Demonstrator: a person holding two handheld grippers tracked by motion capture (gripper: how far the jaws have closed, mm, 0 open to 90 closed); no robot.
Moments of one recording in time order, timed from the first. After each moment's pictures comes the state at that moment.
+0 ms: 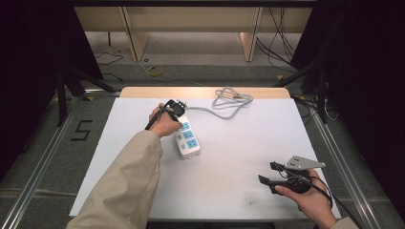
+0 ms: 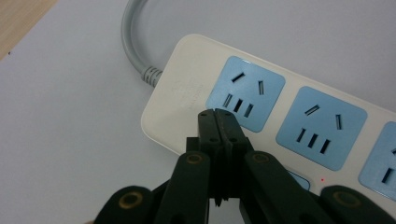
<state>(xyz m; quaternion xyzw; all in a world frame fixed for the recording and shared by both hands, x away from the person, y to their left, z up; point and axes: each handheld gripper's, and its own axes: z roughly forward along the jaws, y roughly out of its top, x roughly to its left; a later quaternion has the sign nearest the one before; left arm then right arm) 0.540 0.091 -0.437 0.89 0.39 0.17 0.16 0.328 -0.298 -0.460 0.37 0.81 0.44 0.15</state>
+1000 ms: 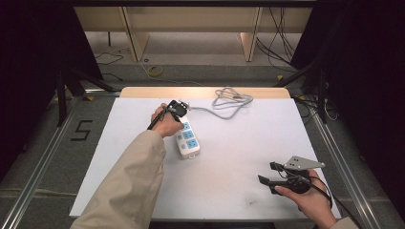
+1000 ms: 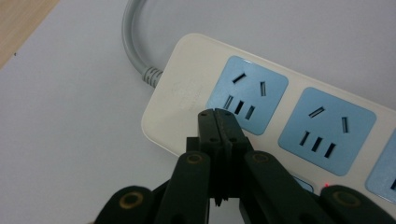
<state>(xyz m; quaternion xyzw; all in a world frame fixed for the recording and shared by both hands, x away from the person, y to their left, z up) 0.540 0.084 -0.438 0.89 0.39 0.18 0.14 0.328 -0.297 -0.460 0.37 0.81 0.44 0.15</state>
